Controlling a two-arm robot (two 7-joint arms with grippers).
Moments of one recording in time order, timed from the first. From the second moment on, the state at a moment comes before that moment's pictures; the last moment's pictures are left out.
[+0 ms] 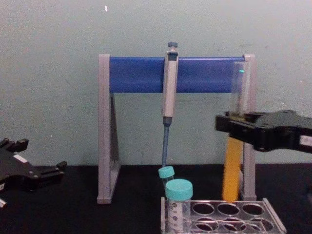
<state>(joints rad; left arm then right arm) -0.20 0.60 0.45 -1.41 -0.25 -0.12 0.03 0.20 0.51 -0.38 -1.67 0.48 0.12 0.48</state>
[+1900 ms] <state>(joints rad) -0.20 0.60 0.45 -1.41 -0.25 -0.12 0.03 0.14 0.51 -0.31 -1.71 0.42 0.12 0.42</state>
